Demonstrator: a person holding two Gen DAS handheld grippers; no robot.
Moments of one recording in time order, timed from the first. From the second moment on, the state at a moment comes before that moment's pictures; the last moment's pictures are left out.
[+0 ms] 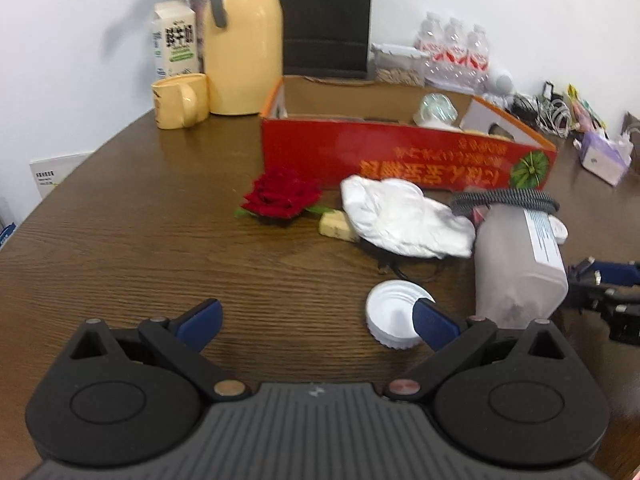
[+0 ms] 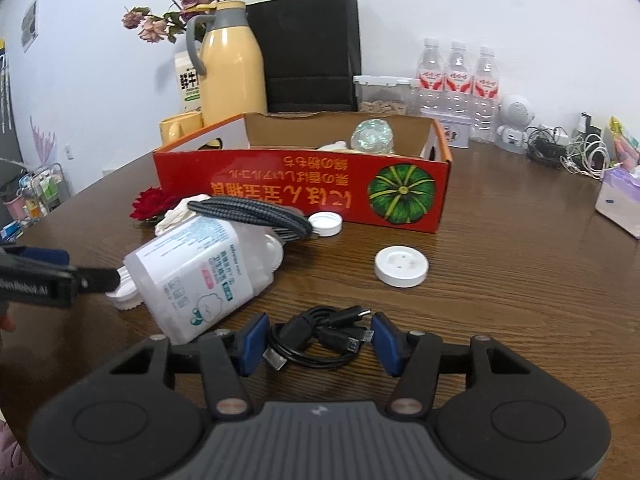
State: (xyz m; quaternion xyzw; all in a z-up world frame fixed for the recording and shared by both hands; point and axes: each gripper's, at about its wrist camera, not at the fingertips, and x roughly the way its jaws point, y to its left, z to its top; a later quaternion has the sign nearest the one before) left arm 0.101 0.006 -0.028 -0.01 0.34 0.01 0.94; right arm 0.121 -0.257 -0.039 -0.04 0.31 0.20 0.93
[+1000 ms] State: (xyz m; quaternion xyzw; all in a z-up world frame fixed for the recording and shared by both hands) left arm 0.098 -0.010 -0.026 0.00 0.33 -0.04 0.94; right arm 0.113 -0.264 -0.040 -0.03 0.31 0.19 0.93
